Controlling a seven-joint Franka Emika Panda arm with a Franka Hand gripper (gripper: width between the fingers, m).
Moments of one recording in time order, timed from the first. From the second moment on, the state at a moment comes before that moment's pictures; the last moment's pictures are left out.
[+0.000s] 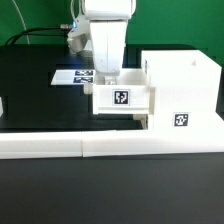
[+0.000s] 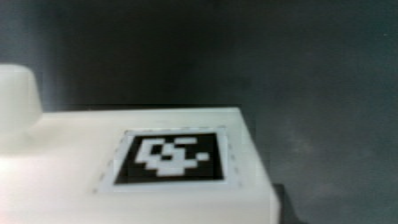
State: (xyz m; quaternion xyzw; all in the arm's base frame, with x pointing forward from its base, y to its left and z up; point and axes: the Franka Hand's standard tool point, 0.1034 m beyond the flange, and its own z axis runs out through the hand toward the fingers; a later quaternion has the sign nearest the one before) arm 0.540 -0.003 0.057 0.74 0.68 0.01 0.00
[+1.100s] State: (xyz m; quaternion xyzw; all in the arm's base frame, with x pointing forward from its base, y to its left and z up) arm 0.541 0.011 0.057 0.72 0.70 0.01 0.00
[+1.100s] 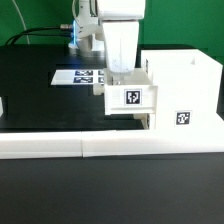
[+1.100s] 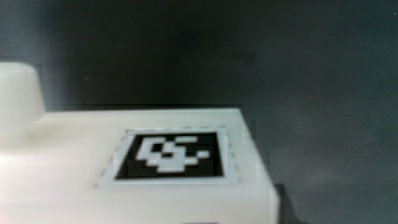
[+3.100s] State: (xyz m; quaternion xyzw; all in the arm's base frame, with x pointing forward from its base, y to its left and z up) arm 0.549 0.027 0.080 0.71 0.71 0.00 0.02
